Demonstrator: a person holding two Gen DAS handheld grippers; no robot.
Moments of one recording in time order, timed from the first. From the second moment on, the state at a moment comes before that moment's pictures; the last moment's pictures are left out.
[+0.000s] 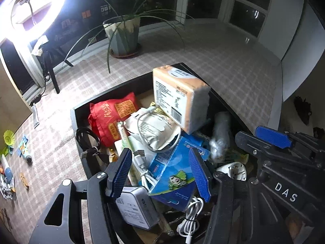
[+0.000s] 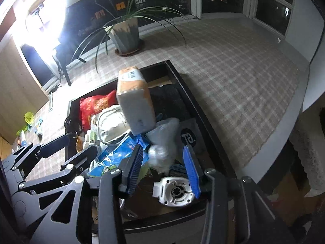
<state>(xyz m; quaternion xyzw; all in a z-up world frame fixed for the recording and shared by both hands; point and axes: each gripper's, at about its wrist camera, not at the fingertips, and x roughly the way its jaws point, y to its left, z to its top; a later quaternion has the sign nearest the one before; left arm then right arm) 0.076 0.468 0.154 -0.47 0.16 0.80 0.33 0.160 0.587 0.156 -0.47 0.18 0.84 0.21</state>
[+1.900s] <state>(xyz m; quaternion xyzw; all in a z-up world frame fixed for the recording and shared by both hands) -0.112 -0.097 0.076 -0.54 -0.18 0.82 -0.06 -0.171 0.067 0.107 -0.58 -0.02 0.78 -0.22</state>
